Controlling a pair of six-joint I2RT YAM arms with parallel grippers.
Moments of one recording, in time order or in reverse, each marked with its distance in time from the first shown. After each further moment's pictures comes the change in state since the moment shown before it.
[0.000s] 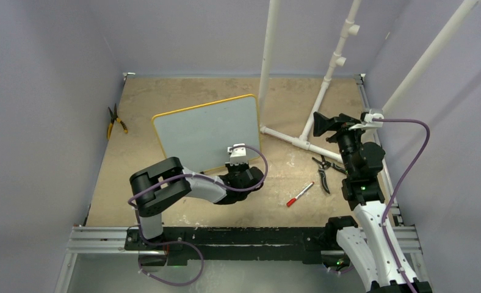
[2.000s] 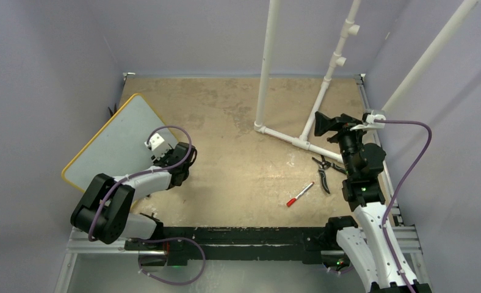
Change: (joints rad) left arm 0.694 -0.441 -0.300 -0.287 0.086 -0.115; right arm 0.000 -0.014 0.000 -0.005 0.021 0.005
